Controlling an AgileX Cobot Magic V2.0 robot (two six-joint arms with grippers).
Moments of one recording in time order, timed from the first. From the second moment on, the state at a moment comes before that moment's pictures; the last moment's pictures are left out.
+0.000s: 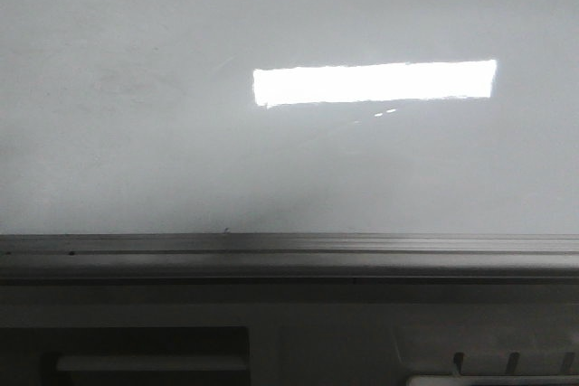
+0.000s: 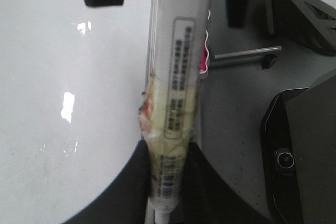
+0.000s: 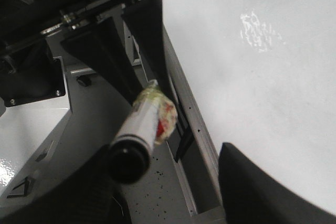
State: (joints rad) left arm -0.58 0.87 -0.89 -0.54 1.03 1.25; right arm 1.18 1.17 -1.17 -0.05 0.69 -0.12
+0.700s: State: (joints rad) left arm -0.58 0.87 -0.89 -0.53 1.04 1.25; right arm 1.18 1.26 -1.18 0.00 0.58 -0.13
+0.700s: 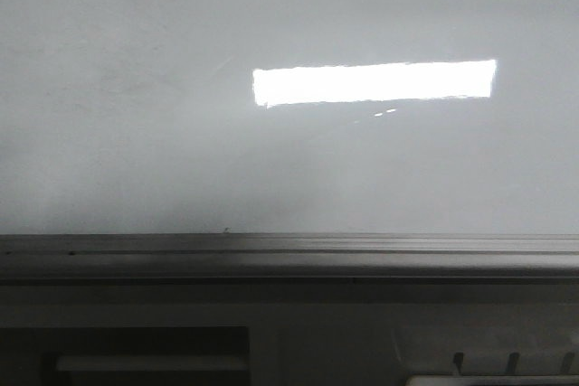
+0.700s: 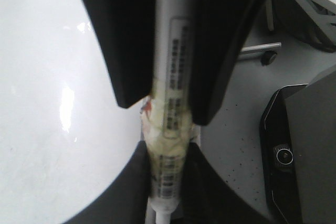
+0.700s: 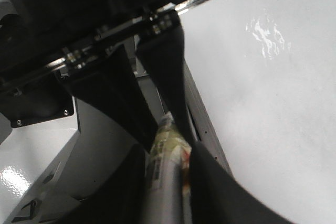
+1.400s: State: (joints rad) left arm -0.53 0.49 -0.89 -0.15 0.85 0.64; right arm 1.05 1.25 -1.19 -0.05 0.58 -0.13
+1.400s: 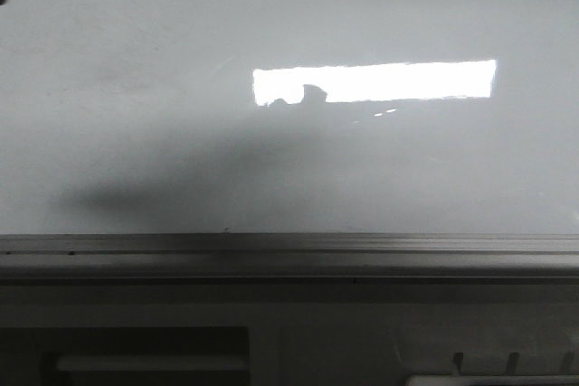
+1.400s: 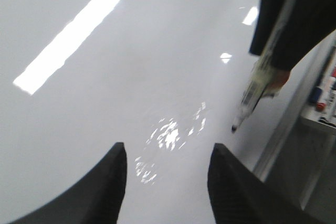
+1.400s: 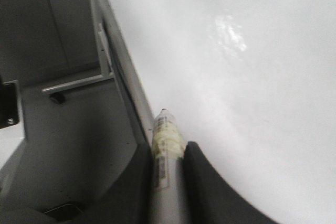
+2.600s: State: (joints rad) left arm -0.52 0.32 -0.70 -0.11 0.71 0.27; right arm 0.72 1.29 -1.23 -0.14 0.67 -0.05
